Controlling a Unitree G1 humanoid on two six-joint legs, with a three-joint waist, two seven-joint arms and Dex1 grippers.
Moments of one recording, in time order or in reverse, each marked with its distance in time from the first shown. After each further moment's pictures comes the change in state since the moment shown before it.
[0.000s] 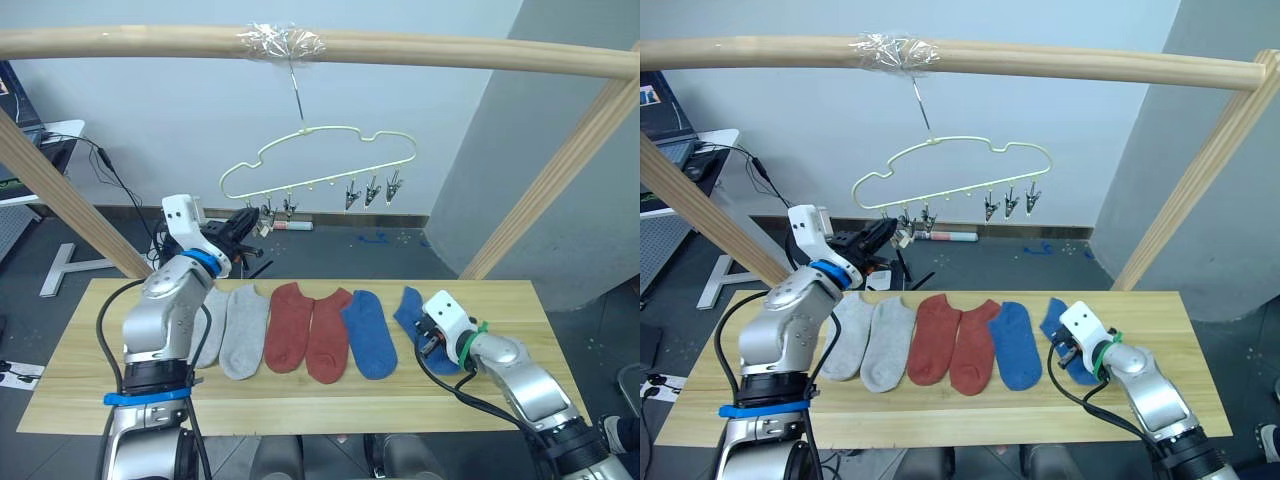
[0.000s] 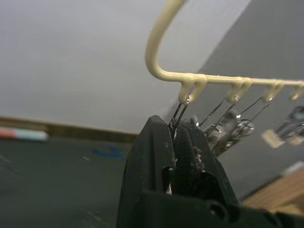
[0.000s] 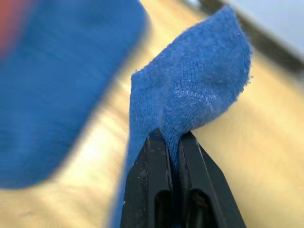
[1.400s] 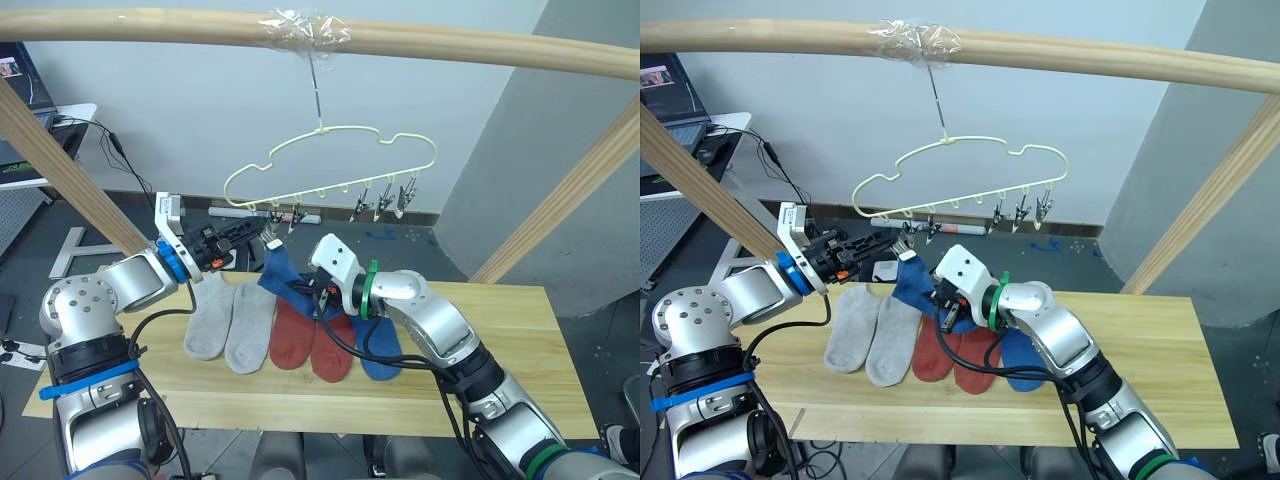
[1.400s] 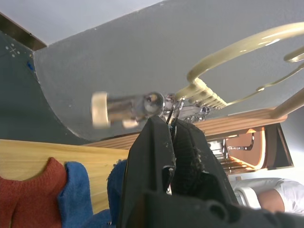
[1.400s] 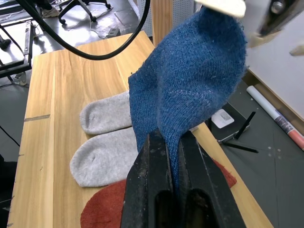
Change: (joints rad) left arm -0.102 0.105 0.241 0.059 -0.614 0.731 0.057; right arm -0.432 0.378 0.187 0.157 0.057 0.027 0.094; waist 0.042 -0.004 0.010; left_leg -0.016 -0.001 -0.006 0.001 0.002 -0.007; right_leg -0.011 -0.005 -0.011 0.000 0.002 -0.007
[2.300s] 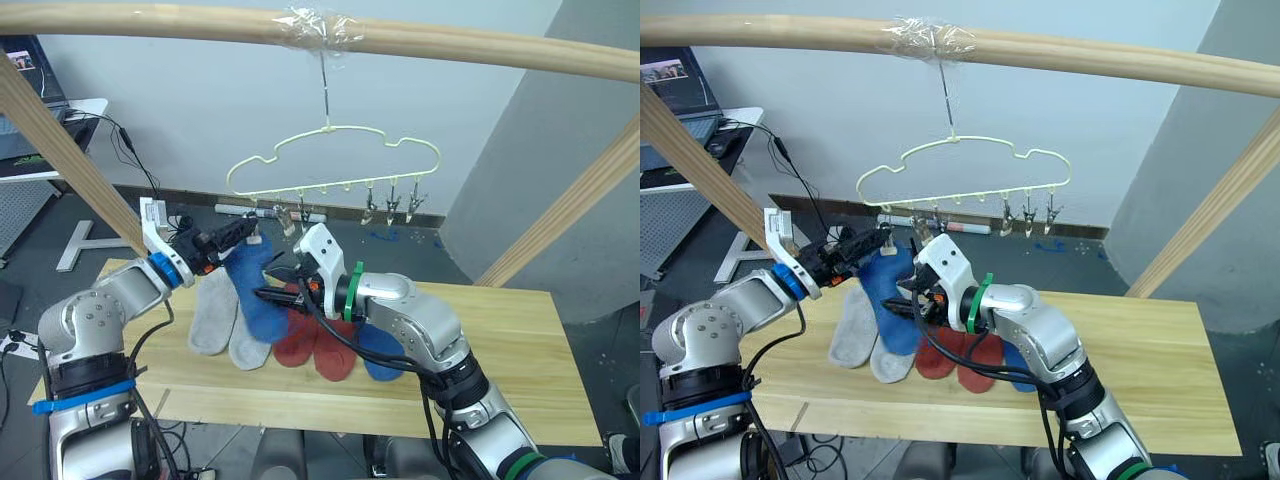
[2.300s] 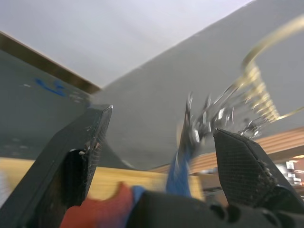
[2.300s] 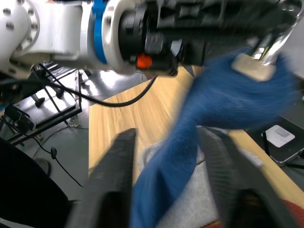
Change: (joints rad) left arm 0.151 0.029 -0.101 -0.103 0.260 -0.331 -0.087; right arm 0.049 0.128 -0.089 -0.124 0.170 0.220 -0.051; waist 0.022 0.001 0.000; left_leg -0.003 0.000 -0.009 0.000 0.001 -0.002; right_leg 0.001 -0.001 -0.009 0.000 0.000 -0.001
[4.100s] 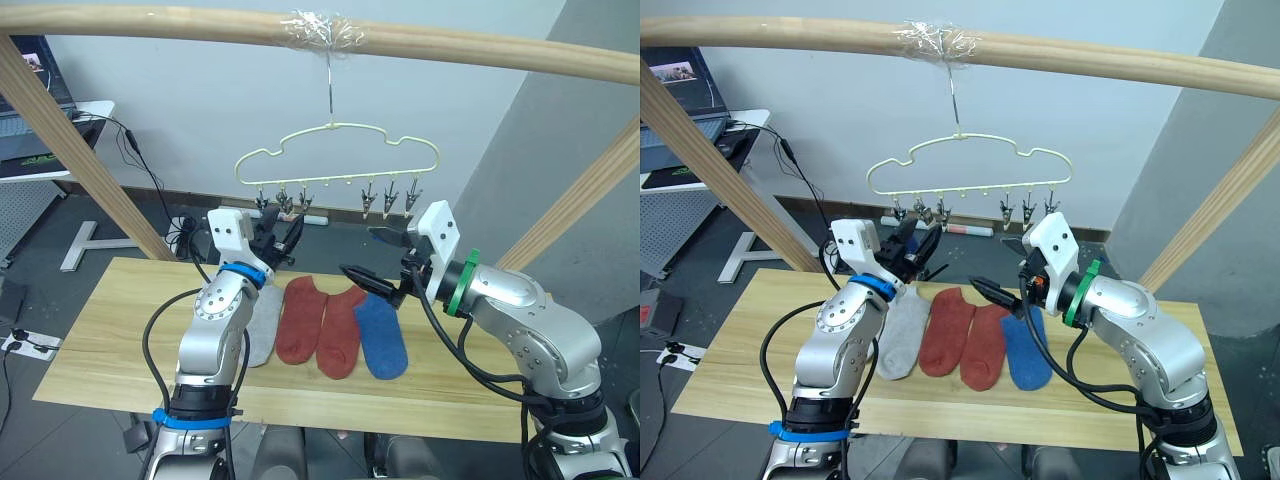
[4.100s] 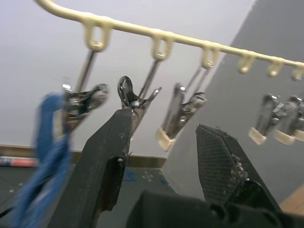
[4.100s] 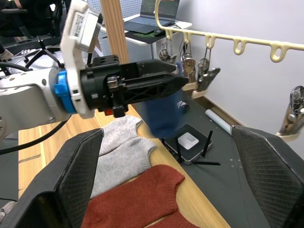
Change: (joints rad) left arm 0.055 -0.357 -0.354 -0.090 0.636 -0.708 0.229; right arm 0.131 -0.402 -0.269 -0.413 0.207 0.050 -0.086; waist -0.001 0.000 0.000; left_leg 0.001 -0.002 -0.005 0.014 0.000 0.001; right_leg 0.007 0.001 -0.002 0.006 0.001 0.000
